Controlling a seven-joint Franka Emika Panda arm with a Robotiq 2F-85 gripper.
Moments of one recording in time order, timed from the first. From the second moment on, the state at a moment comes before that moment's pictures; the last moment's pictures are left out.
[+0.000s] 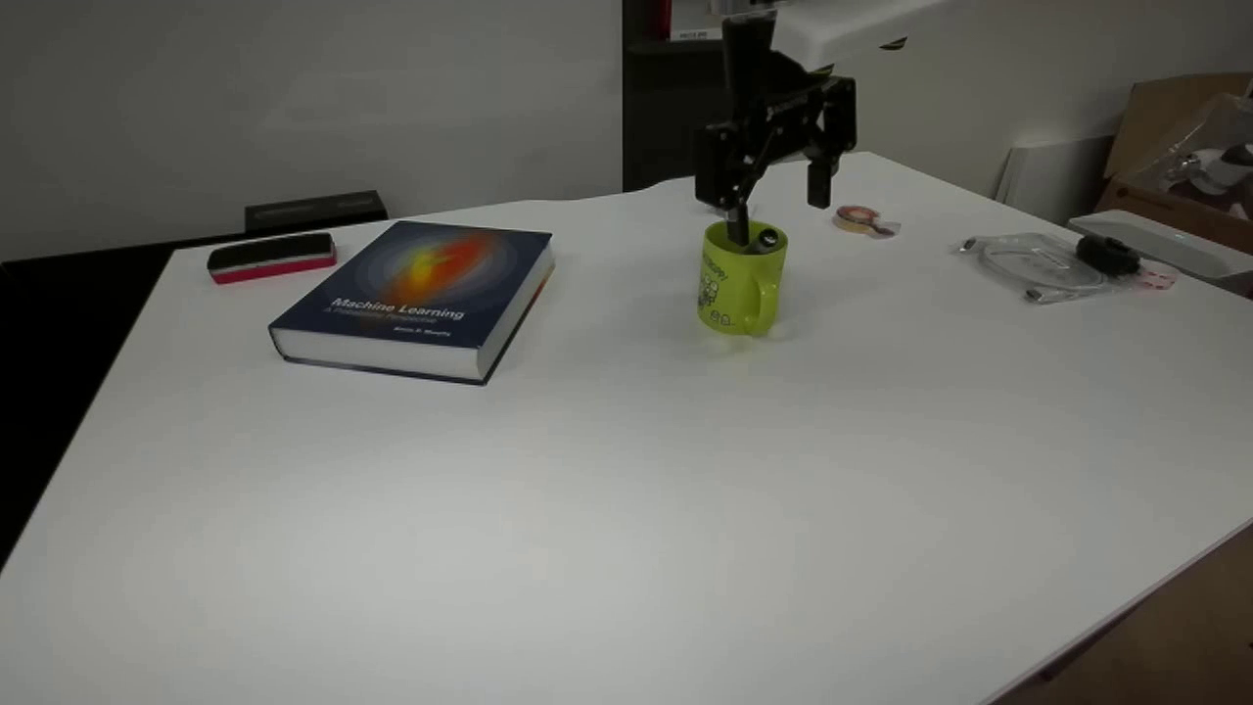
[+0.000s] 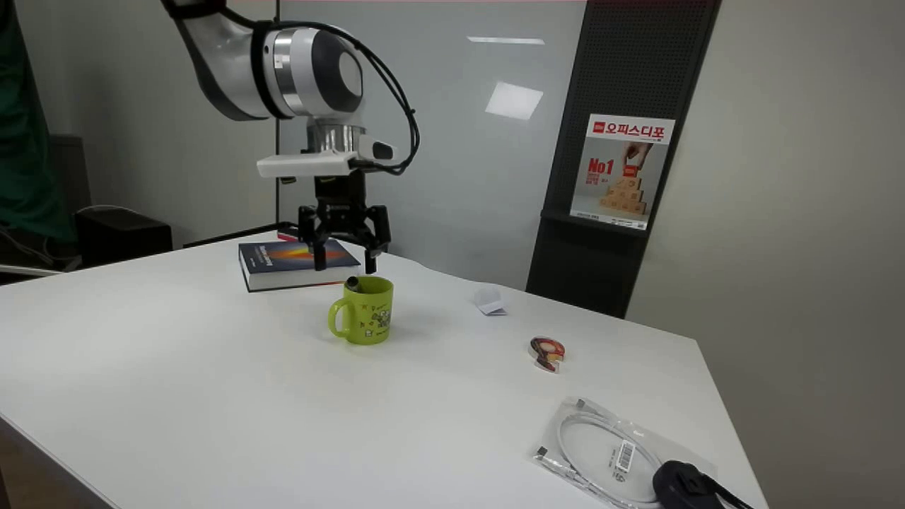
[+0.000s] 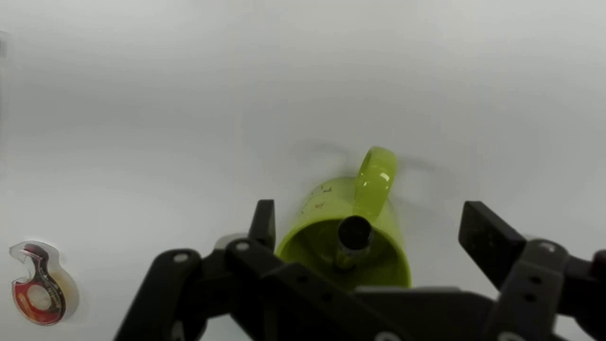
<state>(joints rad) 0.16 0.48 -0.06 -1.96 -0.21 2.36 0.21</state>
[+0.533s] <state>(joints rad) 0.15 0.51 -0.04 -1.97 -0.18 2.37 0.20</state>
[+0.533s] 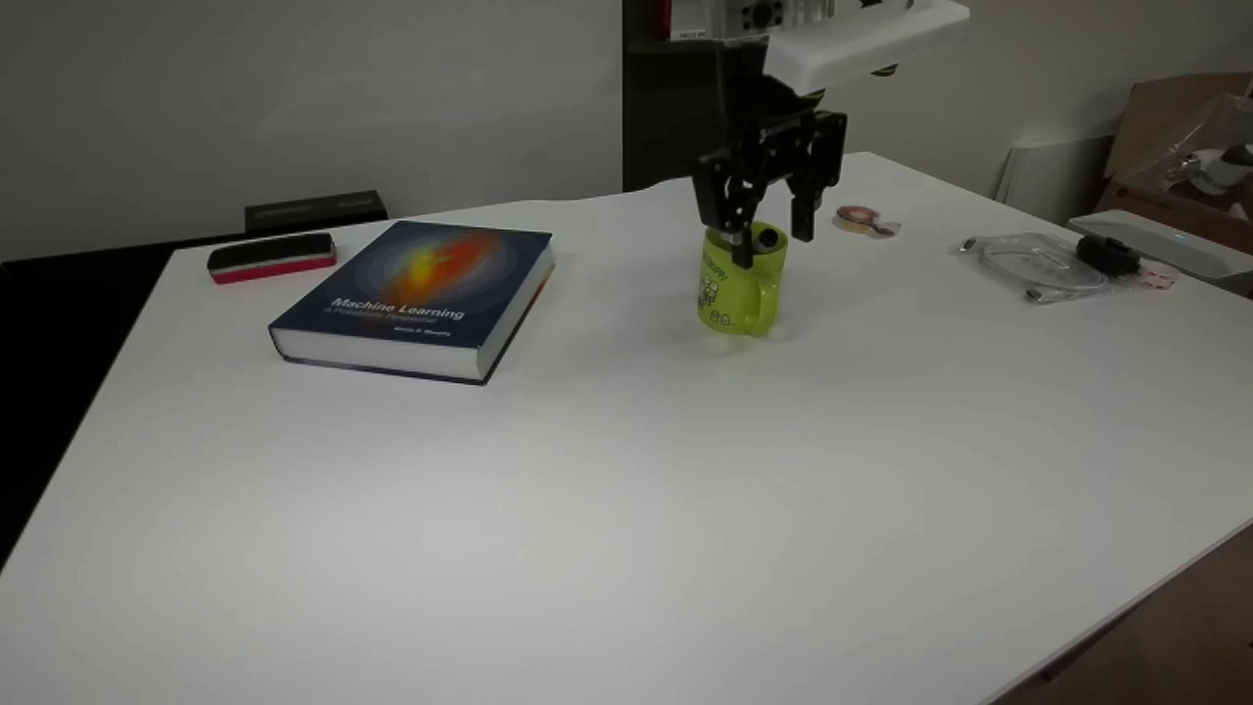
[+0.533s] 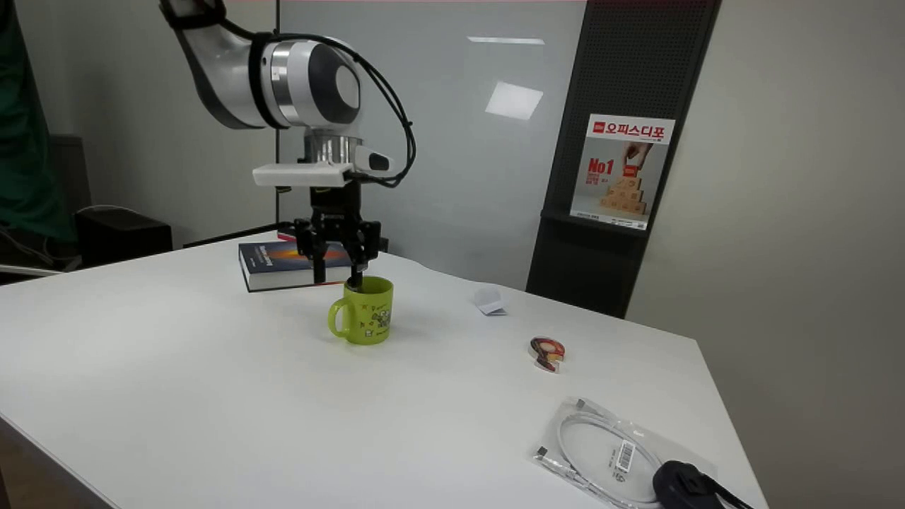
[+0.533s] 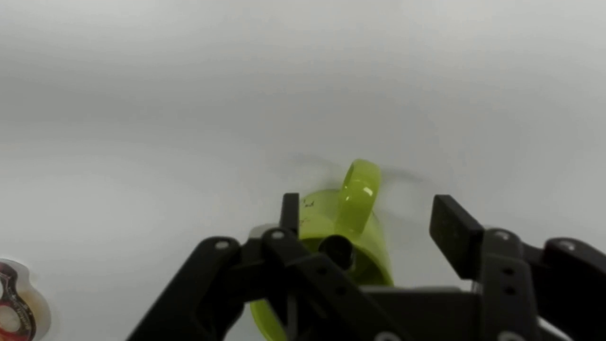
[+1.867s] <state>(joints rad) 0.11 0.49 -0.04 -1.96 -0.16 2.45 0.12</state>
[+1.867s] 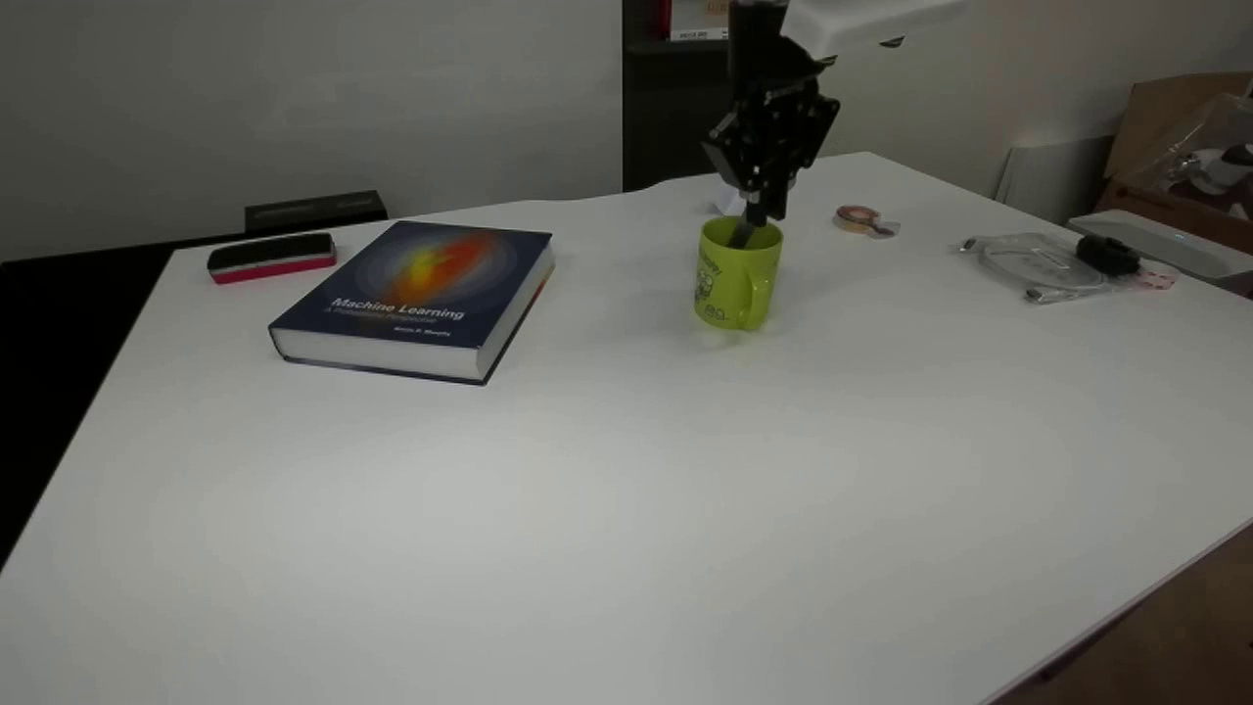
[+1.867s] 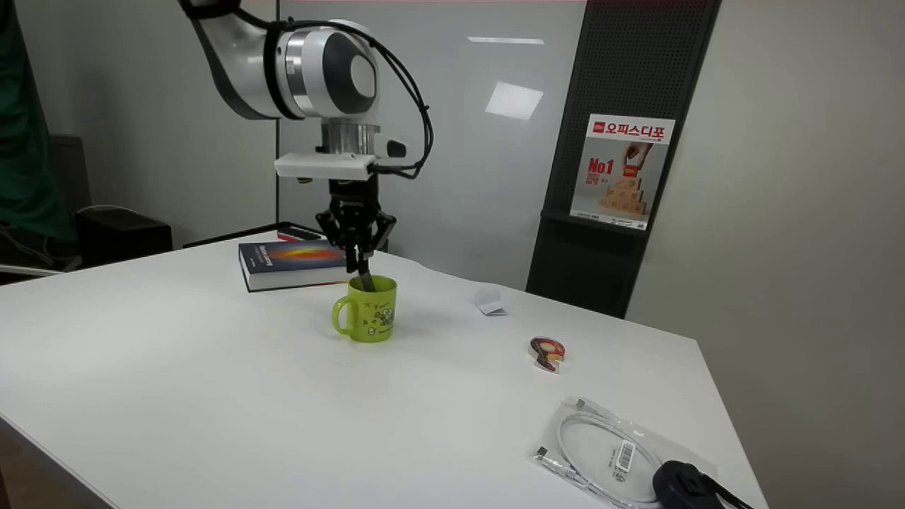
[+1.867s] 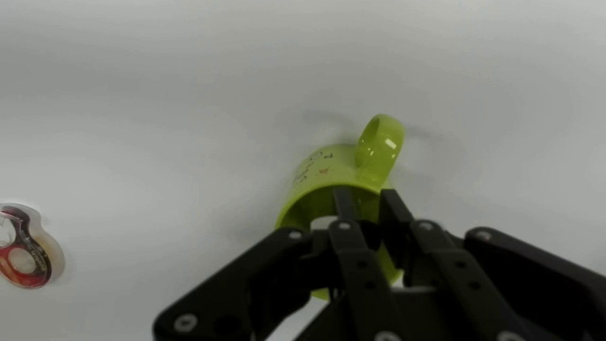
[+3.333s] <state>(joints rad) 0.07 0.32 0.00 -2.06 -0.15 2.43 0.05</state>
